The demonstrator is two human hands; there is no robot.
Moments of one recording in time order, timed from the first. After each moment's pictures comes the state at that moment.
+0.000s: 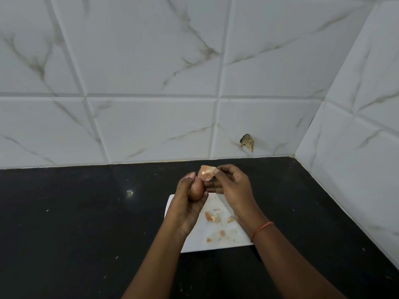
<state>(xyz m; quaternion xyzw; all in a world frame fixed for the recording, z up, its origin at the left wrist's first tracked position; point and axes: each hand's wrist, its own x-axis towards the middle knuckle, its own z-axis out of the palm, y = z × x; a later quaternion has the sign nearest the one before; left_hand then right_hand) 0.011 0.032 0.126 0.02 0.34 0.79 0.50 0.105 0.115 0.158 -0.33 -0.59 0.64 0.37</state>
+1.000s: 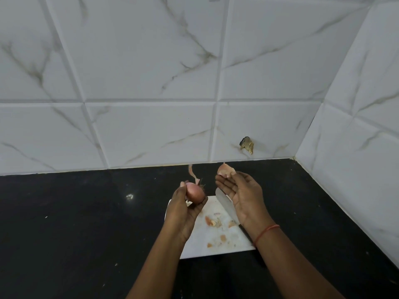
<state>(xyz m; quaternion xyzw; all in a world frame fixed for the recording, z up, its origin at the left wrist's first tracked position) 0.008 0.037 0.123 -0.06 0.41 0.78 0.46 0.113 0.132 0.153 -0.32 -0.33 0.78 0.42</state>
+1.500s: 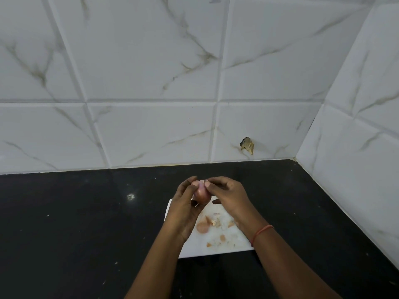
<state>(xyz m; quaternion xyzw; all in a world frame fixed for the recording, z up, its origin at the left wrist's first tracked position) 0.010 0.033 0.122 0.07 0.43 0.77 0.47 0.109 0.120 0.149 -0.36 -0.68 0.59 0.27</state>
